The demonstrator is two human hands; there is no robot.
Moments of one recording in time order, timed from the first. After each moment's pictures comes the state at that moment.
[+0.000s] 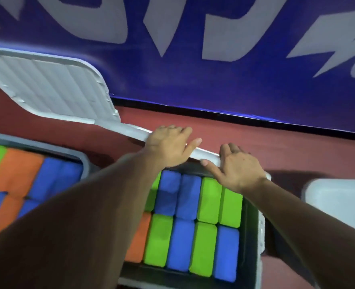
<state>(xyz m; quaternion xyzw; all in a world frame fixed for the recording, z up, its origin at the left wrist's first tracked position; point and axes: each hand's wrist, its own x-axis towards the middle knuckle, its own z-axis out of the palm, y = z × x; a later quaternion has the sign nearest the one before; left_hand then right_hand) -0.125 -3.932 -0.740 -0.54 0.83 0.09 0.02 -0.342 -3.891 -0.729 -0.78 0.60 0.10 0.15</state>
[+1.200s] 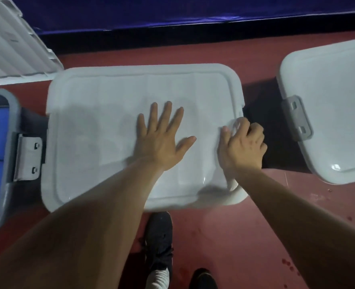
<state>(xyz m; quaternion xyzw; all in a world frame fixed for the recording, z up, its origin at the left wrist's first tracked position) -0.210 -3.686 -0.873 -0.56 0.82 0.08 0.08 -0.410 -3.636 -0.874 -0.47 0.86 -0.10 0.16</state>
